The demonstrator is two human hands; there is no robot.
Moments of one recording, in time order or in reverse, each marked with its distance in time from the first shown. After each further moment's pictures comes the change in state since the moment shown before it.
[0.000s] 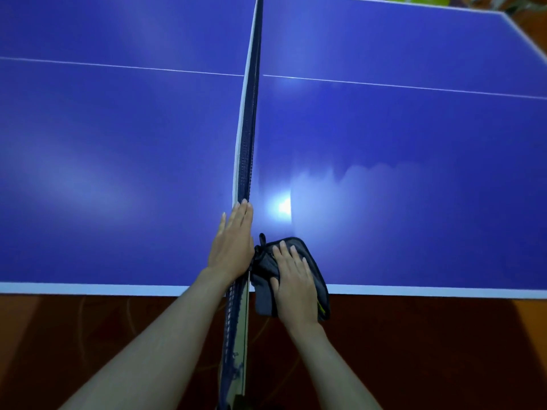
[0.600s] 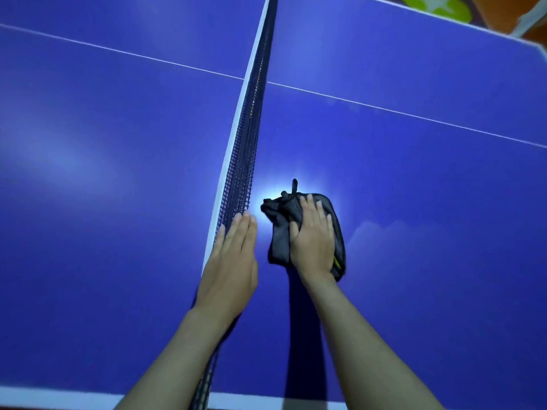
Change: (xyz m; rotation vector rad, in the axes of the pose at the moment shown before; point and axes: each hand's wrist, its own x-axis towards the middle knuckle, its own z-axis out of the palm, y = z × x) left_hand 0.118 0.010 0.026 0.072 0.150 0.010; right_hand 0.270 0.064 -0.034 0.018 0.165 0.094
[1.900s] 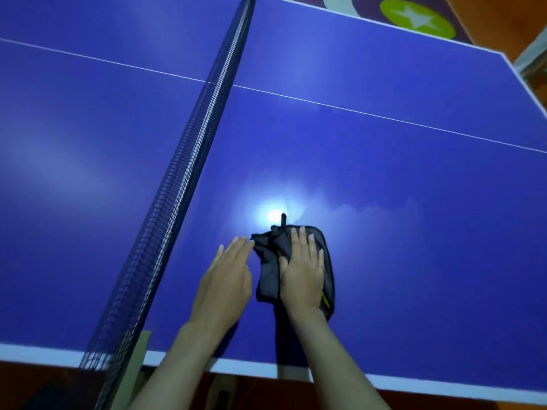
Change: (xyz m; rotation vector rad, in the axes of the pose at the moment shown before) left_hand -0.050 0.118 0.023 -0.242 -0.021 -0.073; right_hand -0.097 0.103 -0.046 -0.127 -0.027 0.014
